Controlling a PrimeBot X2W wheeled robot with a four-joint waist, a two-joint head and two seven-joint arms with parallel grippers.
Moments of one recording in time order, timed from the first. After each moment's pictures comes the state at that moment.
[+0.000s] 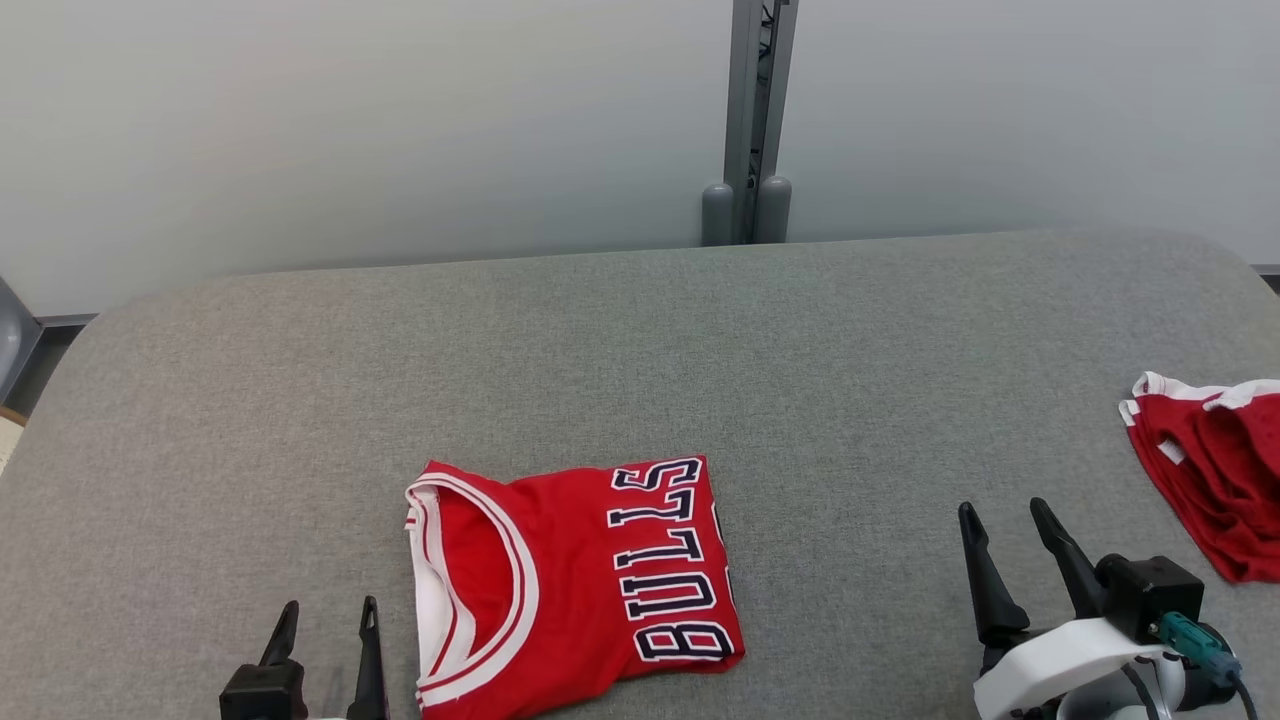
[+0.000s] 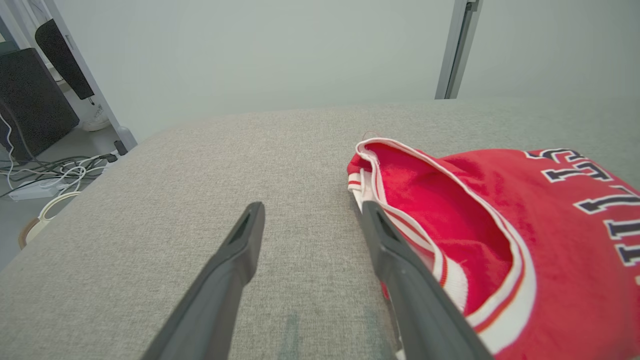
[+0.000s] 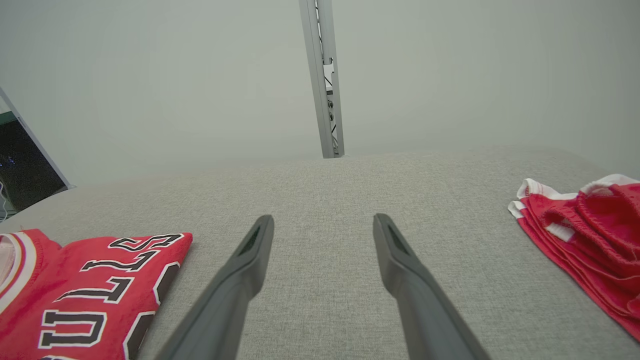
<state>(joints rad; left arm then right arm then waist) 0.04 0.05 -0.01 0.42 -0.08 0.08 -0.26 -0.12 -0.05 0.06 0.45 0.21 0.13 -0.26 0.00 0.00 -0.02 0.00</state>
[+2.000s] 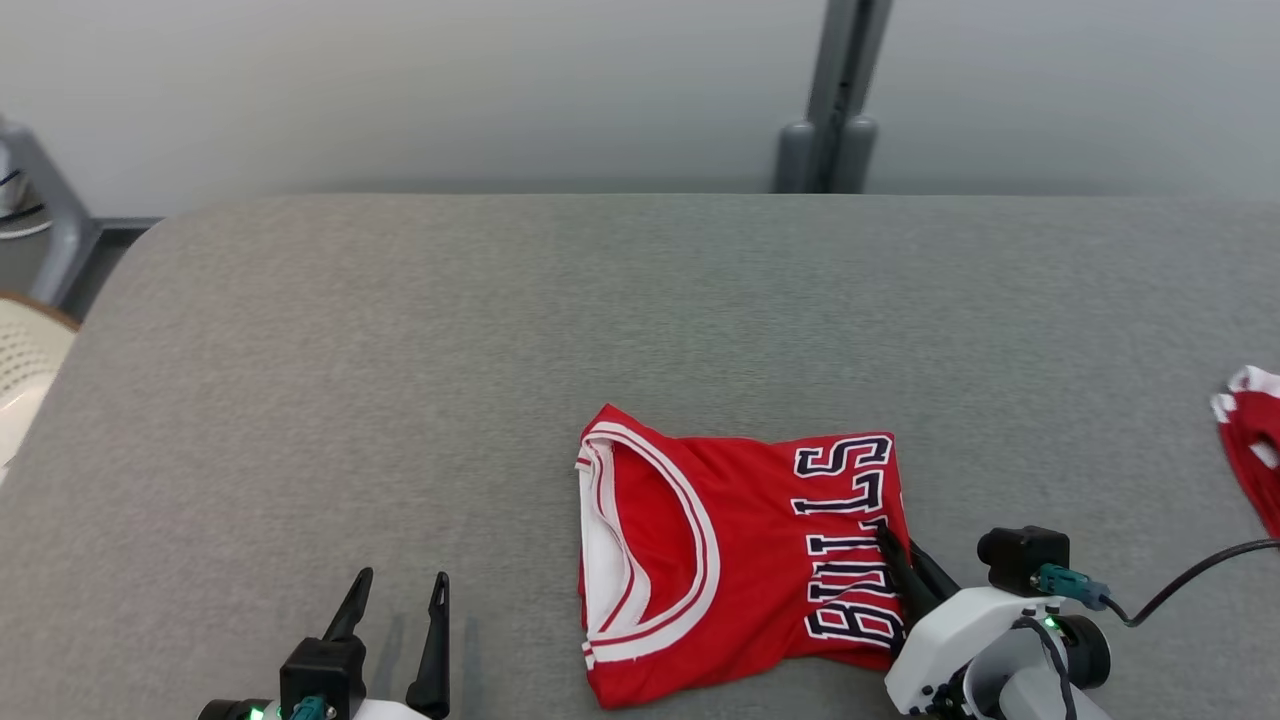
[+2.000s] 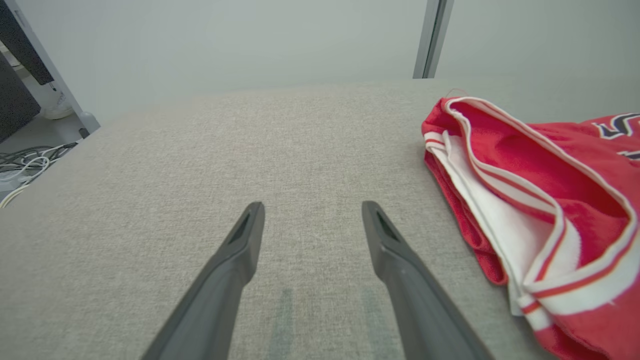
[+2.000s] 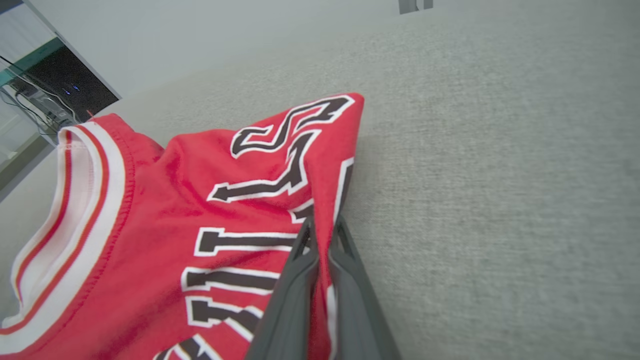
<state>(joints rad) 0.01 0.05 -0.13 0.39 -0.10 0.04 -0.26 -0.38 -0.05 0.39 0.90 0.52 0.13 -0.26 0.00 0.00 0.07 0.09</state>
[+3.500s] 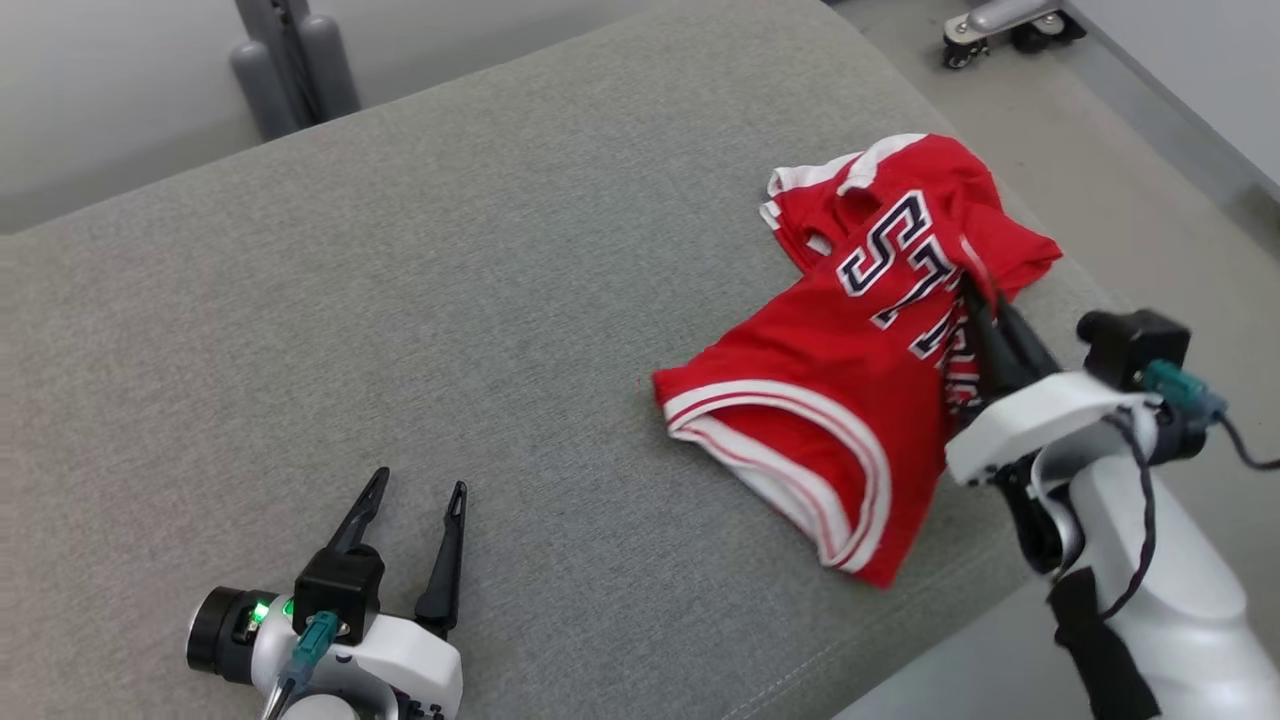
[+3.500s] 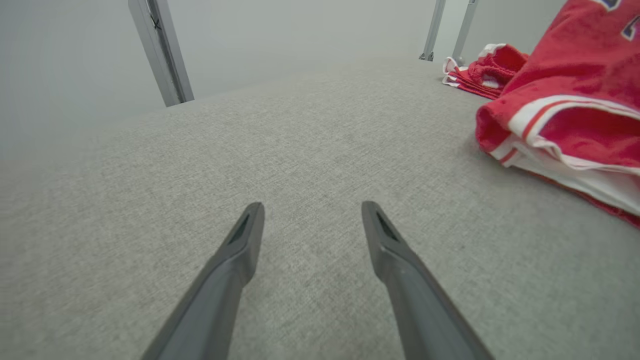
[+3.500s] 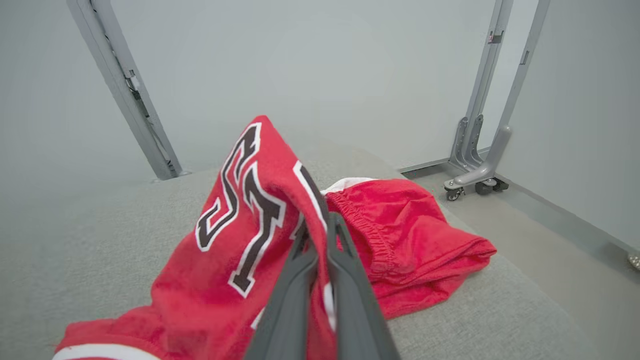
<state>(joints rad) -0.13 0.07 -0.15 0.39 -0.03 0.00 -0.26 -0.57 -0.06 0.18 0.73 0.34 0.13 -0.26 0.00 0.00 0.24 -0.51</state>
